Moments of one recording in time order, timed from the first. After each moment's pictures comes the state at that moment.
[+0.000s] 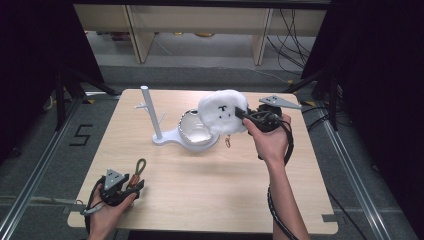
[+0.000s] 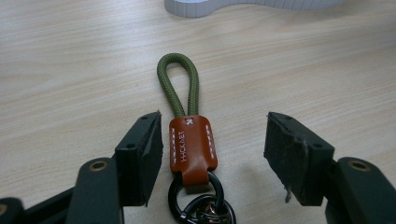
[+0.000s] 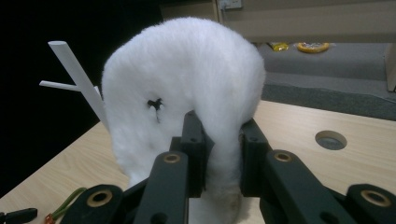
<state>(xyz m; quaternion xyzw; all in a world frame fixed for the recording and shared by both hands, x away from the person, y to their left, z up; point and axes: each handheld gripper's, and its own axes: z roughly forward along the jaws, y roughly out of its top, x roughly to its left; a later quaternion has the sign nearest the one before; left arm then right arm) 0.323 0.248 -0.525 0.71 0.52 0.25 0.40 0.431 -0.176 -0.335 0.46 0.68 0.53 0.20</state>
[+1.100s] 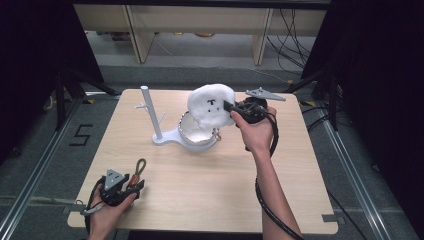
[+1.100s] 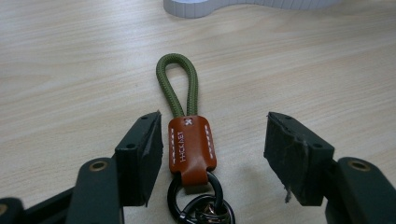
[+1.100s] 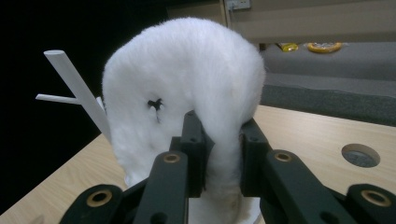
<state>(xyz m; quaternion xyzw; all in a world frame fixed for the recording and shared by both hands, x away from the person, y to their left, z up) 0.323 0.248 -0.525 0.71 0.52 0.25 0.40 0.459 -0.147 -0.340 0.46 0.68 0.54 0.18</state>
